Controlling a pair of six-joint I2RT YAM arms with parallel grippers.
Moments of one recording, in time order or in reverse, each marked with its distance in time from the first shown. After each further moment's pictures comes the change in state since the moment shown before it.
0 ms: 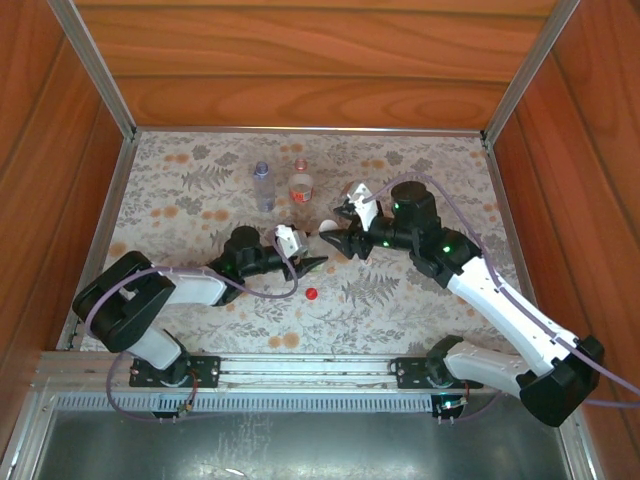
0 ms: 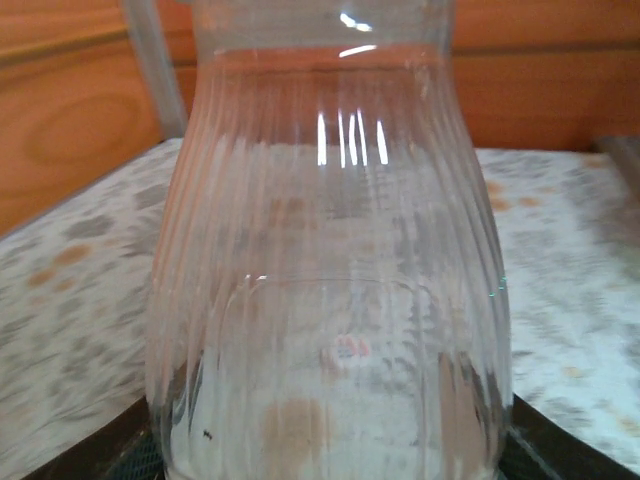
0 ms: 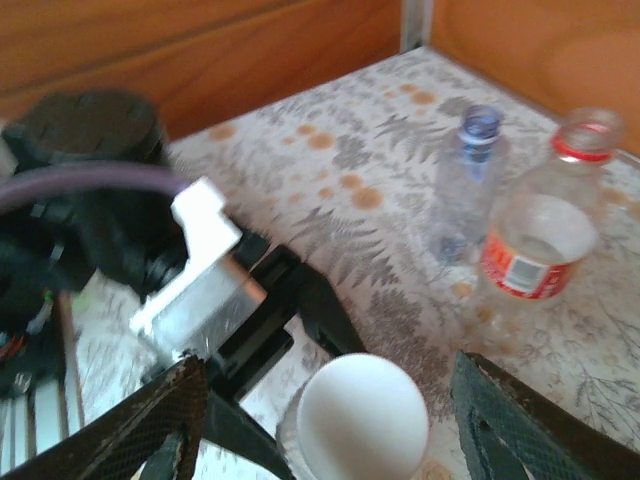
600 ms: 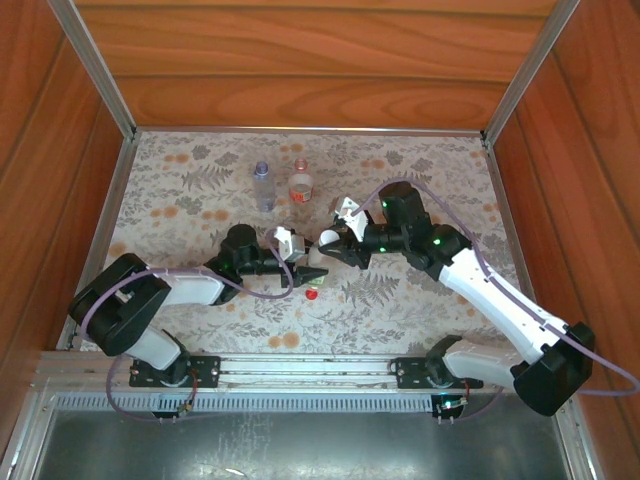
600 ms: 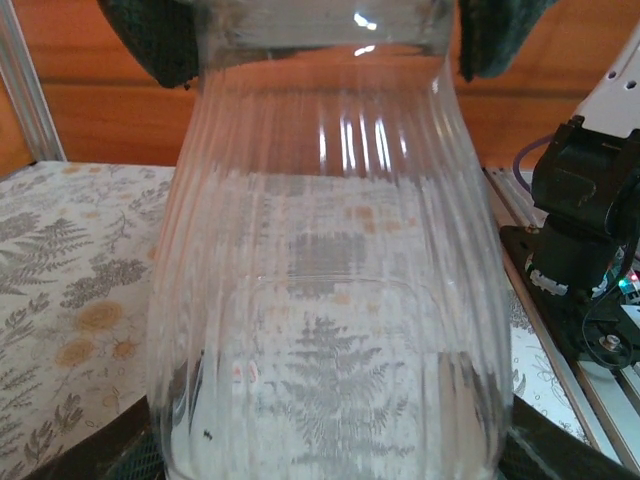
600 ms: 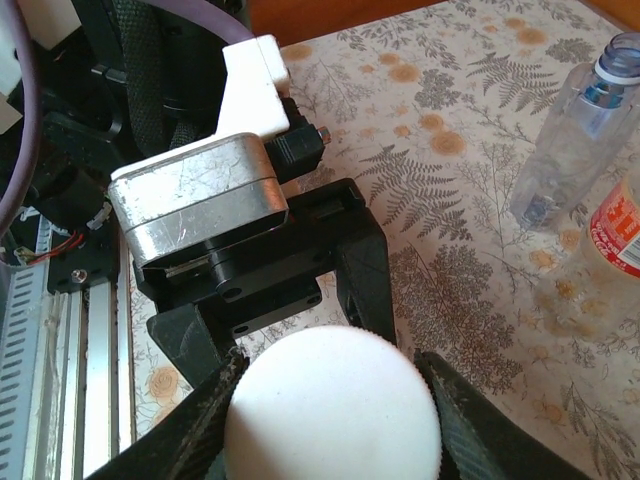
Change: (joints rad) left arm 0.021 -0.014 0.001 -0.005 0.195 -0.059; right arm 0.000 0.070 0.018 -0.113 -0.119 -0.134
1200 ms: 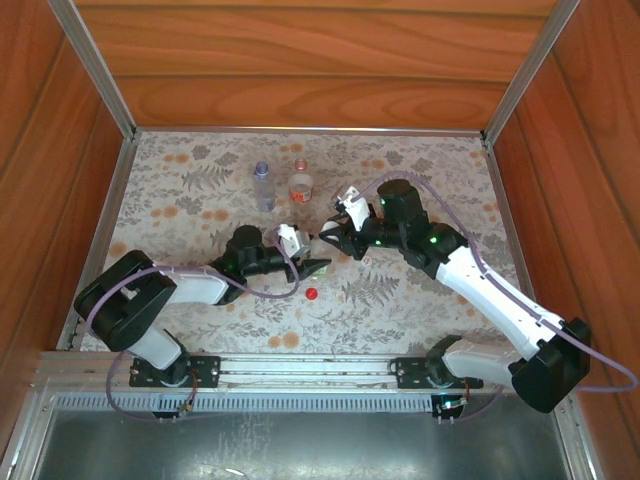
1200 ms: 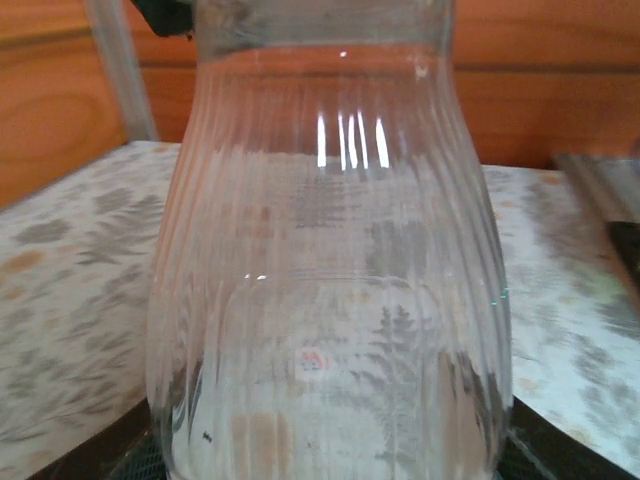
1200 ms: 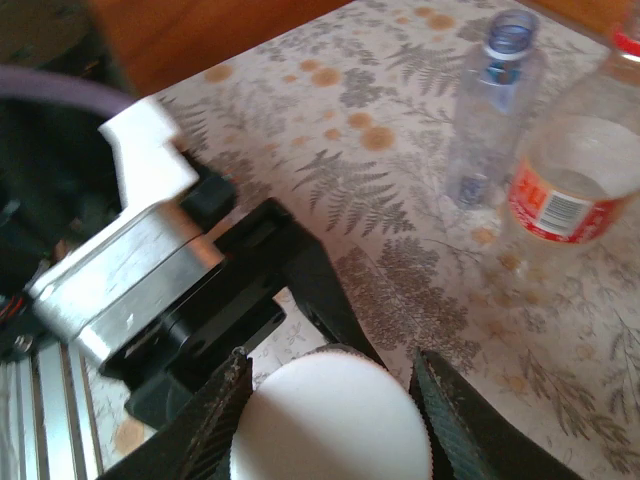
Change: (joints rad) left arm -0.047 0.028 0.016 -0.002 -0.260 0.042; right arm 0.001 0.023 -0.006 0.087 0.166 0.206
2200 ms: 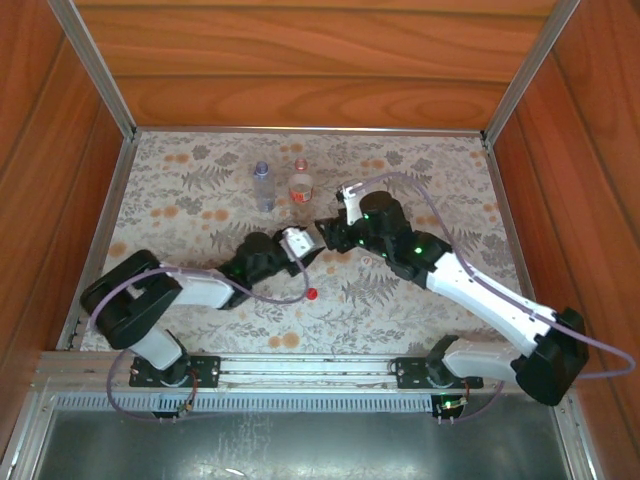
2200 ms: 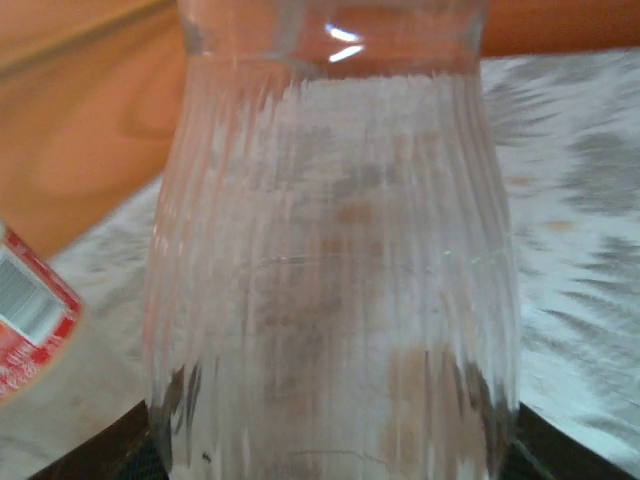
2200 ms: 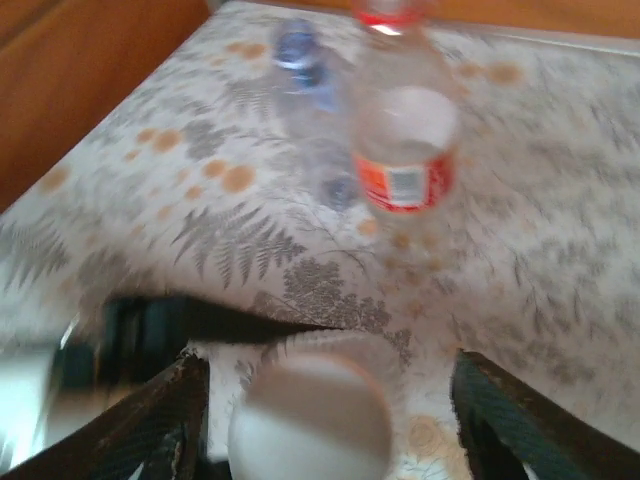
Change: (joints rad) left arm -0.033 0.008 -0.014 -0.049 -0.314 0.138; right arm 0.137 -0.007 -0.048 0.117 0.384 0.293
